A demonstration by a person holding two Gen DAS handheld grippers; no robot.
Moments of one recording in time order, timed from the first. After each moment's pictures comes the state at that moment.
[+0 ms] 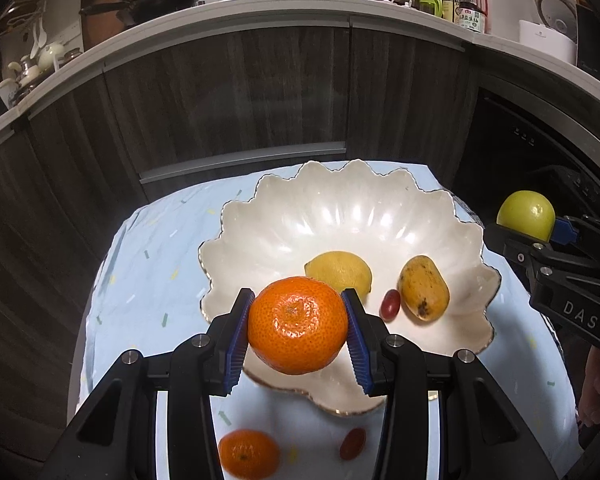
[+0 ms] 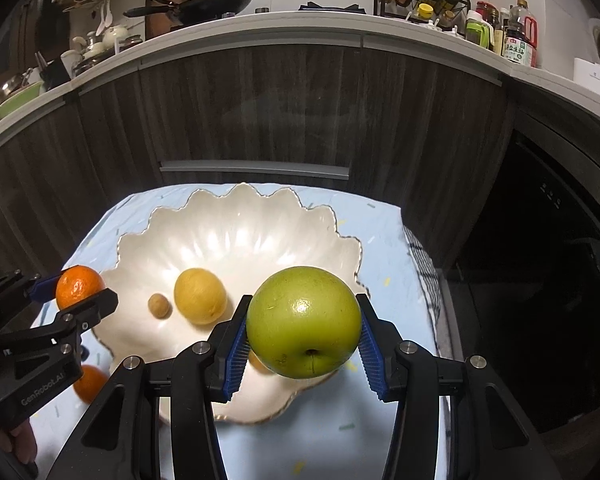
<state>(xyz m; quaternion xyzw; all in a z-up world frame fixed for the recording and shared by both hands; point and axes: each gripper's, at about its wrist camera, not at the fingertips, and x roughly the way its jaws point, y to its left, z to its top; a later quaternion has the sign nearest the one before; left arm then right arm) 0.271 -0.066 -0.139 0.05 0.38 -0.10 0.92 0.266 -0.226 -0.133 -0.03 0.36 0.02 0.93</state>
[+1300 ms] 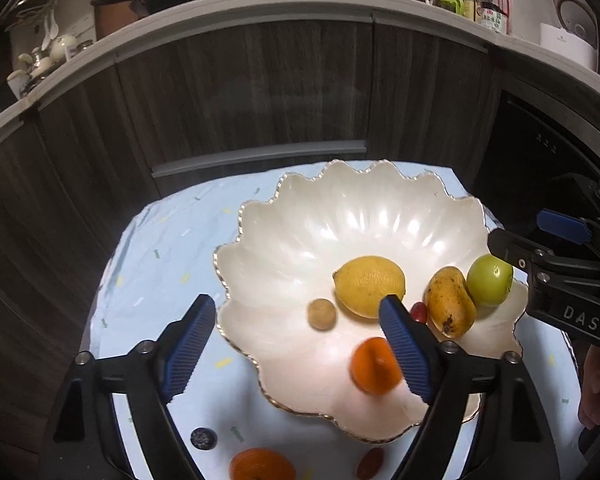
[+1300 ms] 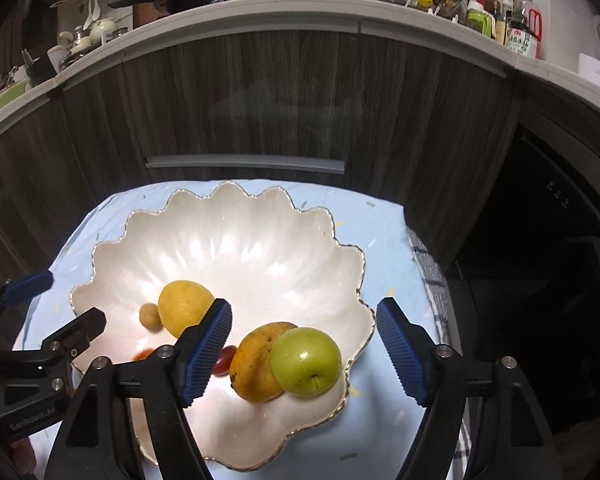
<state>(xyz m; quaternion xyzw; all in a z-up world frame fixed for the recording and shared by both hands) 0.287 -0.056 -0.146 0.05 0.38 -0.07 0.92 0.293 -0.221 -0.142 -0.03 0.37 0.00 0.93</state>
